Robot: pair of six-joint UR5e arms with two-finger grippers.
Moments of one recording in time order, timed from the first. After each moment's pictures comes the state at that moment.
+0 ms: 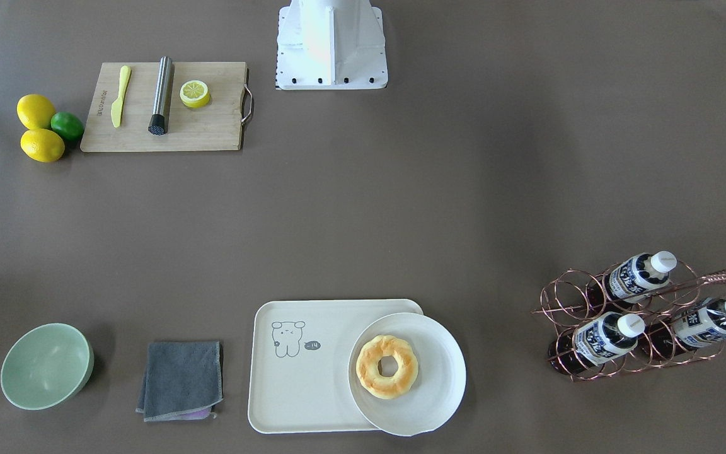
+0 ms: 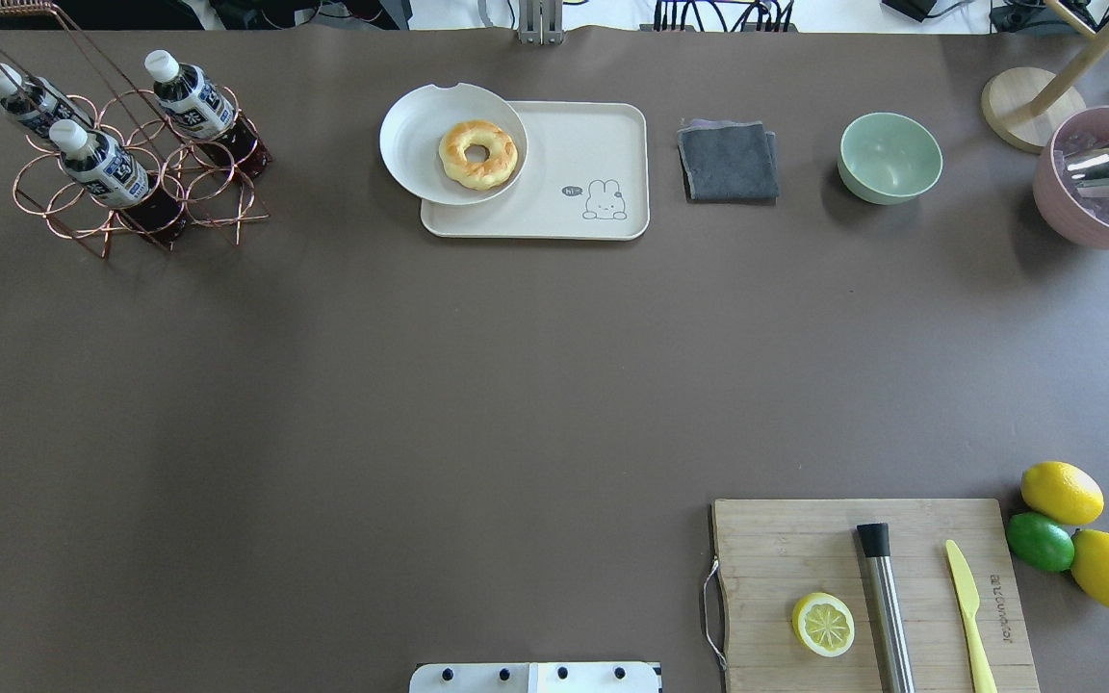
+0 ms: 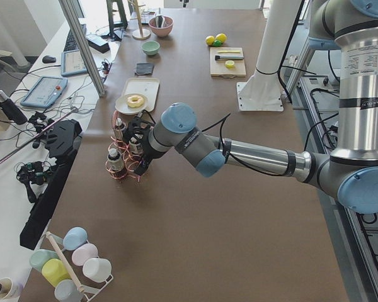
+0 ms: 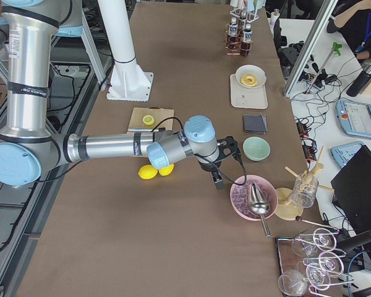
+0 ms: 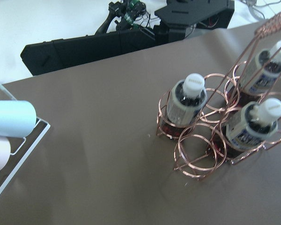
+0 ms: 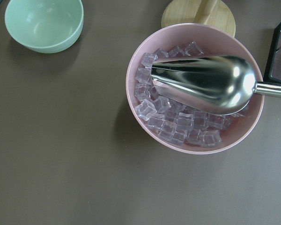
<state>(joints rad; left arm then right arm) -1.55 -1.51 -1.81 -2.21 -2.35 -0.34 1.48 -1.70 1.79 -1.21 2.31 0.04</state>
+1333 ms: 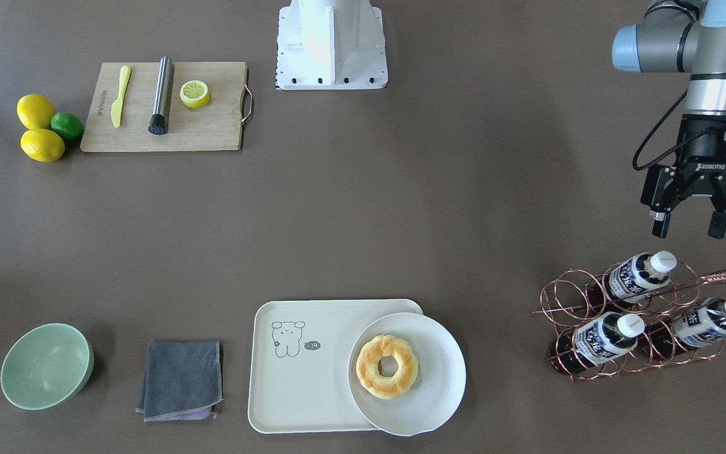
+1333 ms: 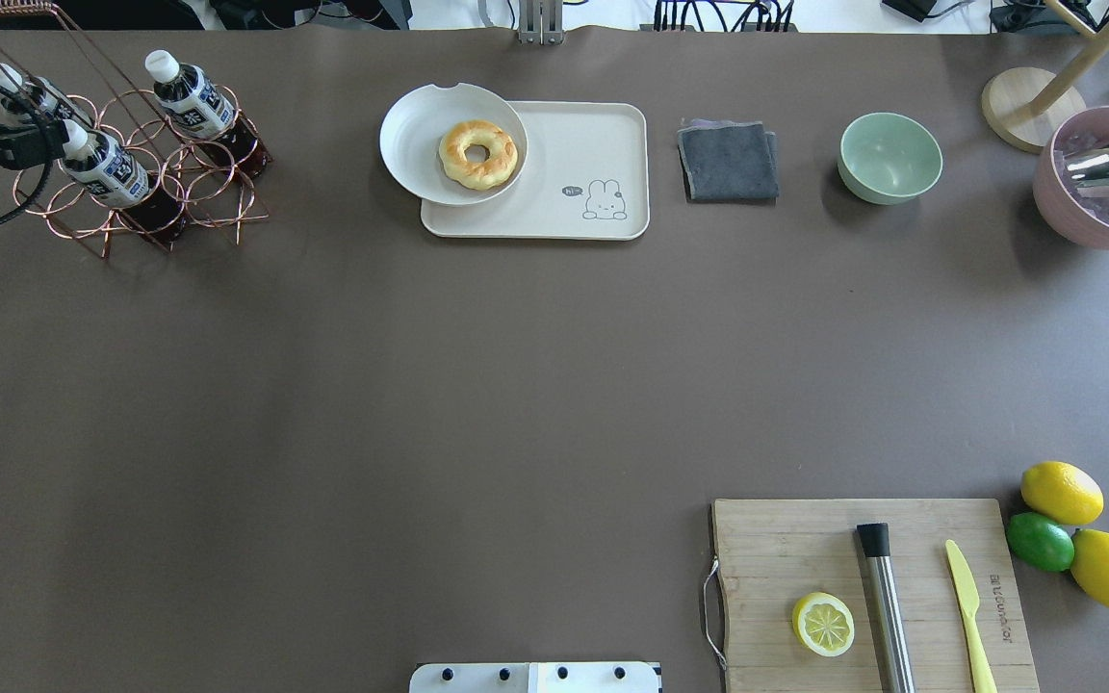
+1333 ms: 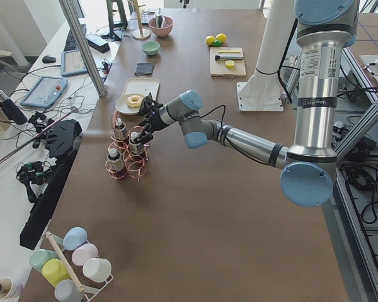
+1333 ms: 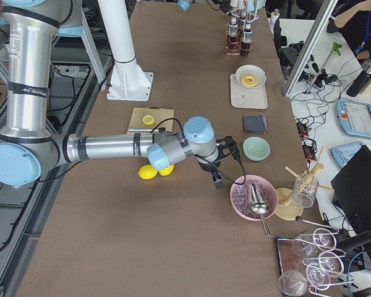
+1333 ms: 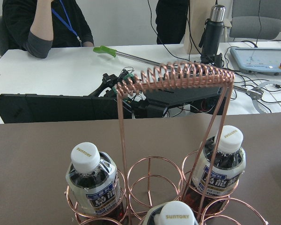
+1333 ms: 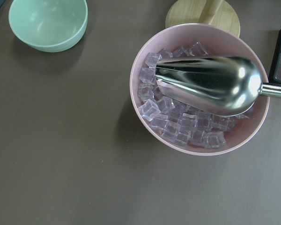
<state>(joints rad) -0.98 -1.59 -1.83 -2.43 -1.53 -0.91 1.47 -1.70 1.78 -1.18 2.31 0.04</state>
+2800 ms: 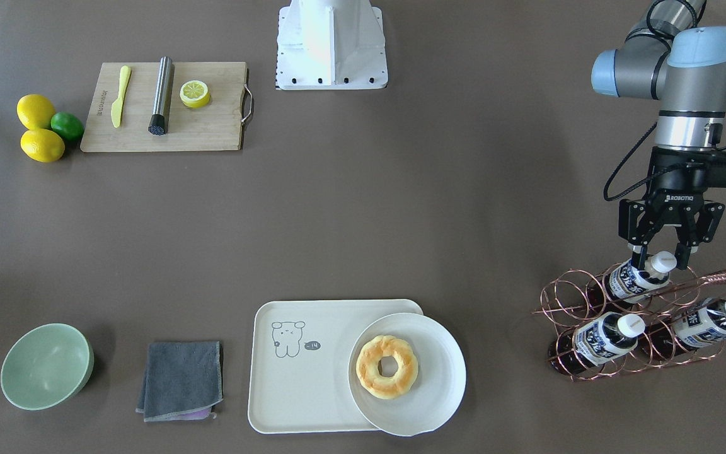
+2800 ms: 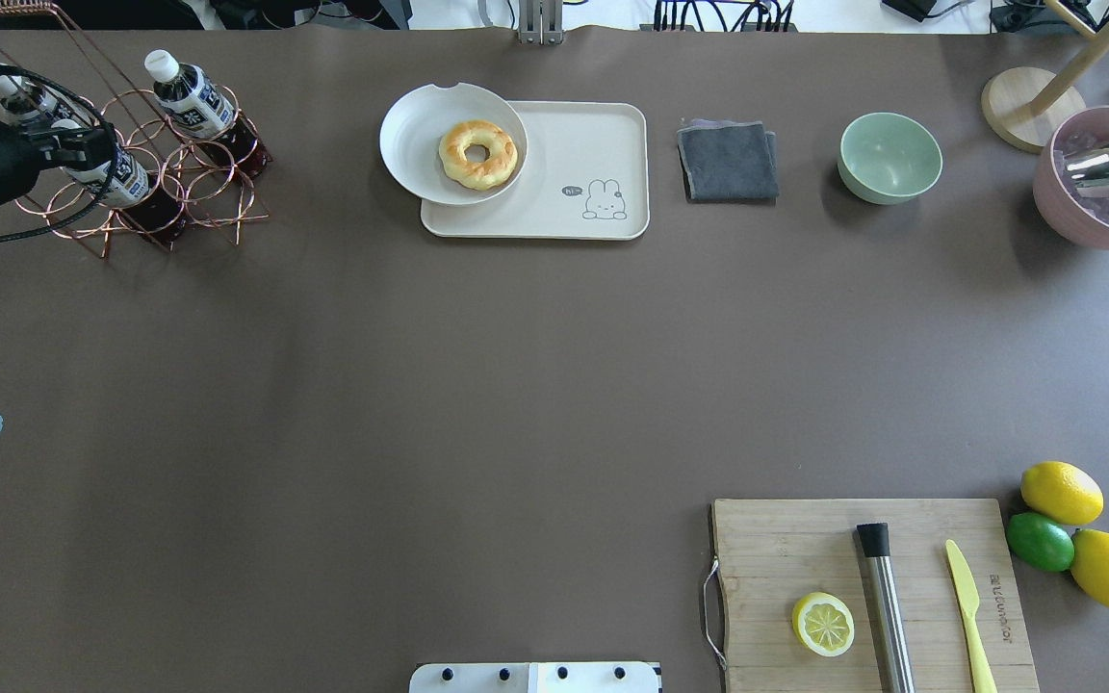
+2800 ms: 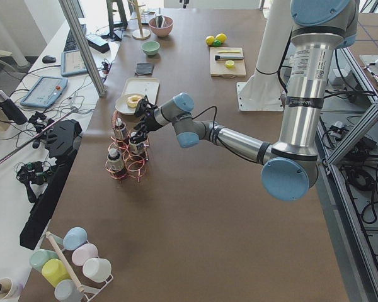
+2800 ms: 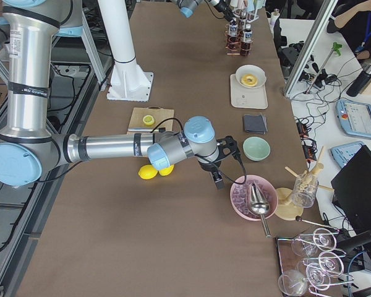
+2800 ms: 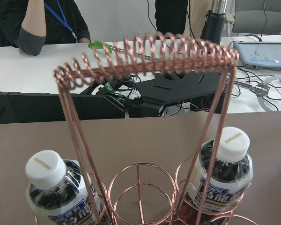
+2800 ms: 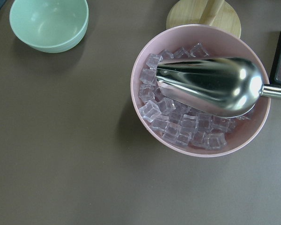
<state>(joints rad) -0.93 -1.68 -1.72 -2.44 -1.48 -0.91 1.47 -1.70 1.78 -1.18 2.31 0.04</state>
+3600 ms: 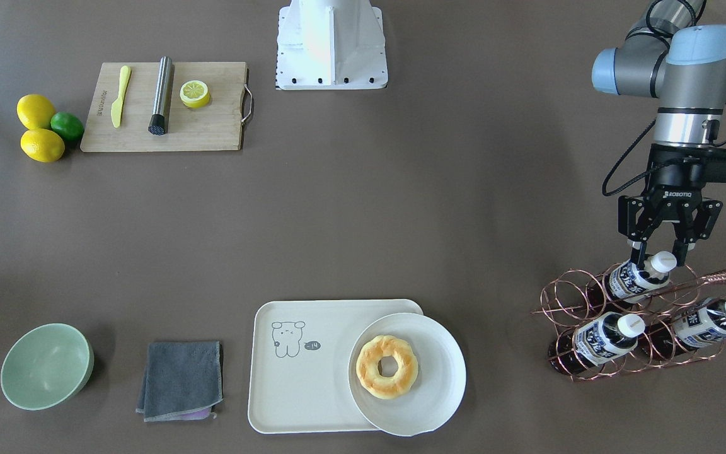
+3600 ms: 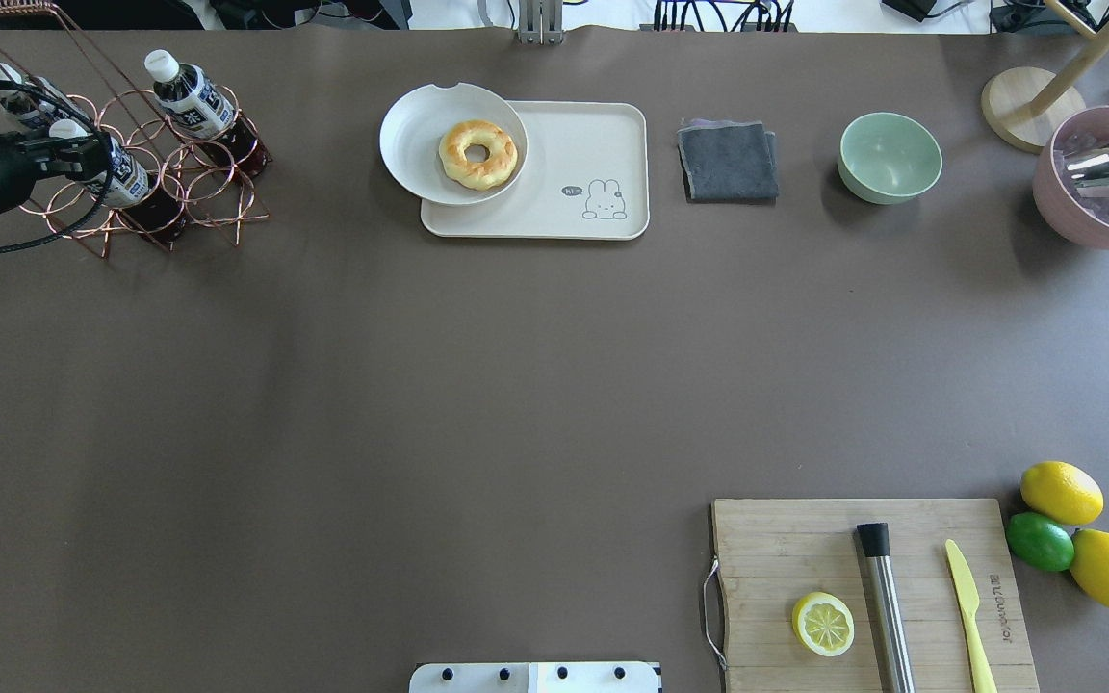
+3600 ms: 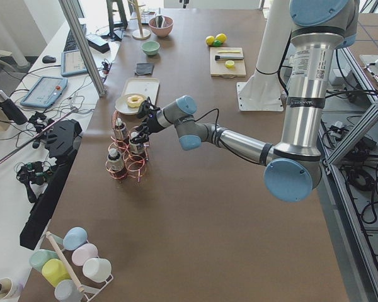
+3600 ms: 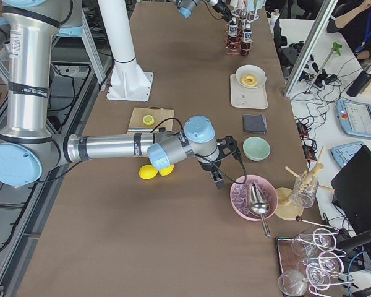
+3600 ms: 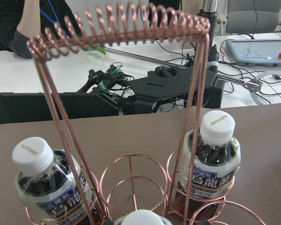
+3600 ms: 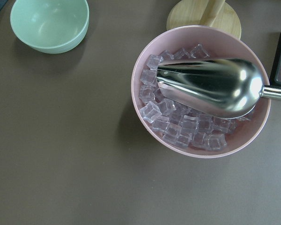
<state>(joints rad) -0.92 -1.65 -1.72 -2.47 -1.47 -0.90 1.47 -1.70 1.78 -1.18 2.31 0.04</state>
